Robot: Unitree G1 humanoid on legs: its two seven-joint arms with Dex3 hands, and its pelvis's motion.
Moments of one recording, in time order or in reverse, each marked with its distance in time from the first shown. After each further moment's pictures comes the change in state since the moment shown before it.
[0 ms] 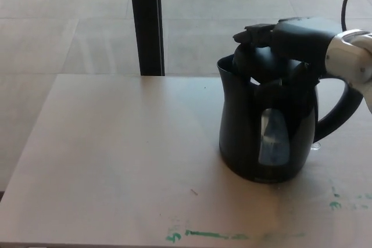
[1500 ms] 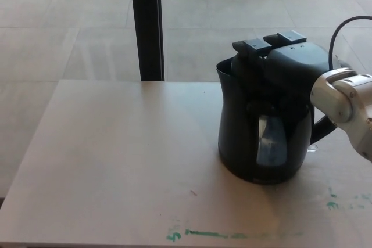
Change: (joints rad) left_arm -0.022 0.001 -0.007 -0.007 0.001 0.000 -0.001; right_arm 0.072 0.049 0.053 0.065 -0.095 0.017 -0.269
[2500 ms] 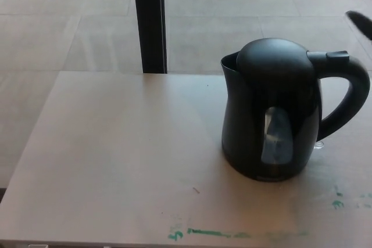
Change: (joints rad) left_arm 0.030 -0.001 0.000 0.003 0.000 0.000 0.001; right_arm -0.024 -0.191 -0.579 0.004 0.340 0.050 0.365
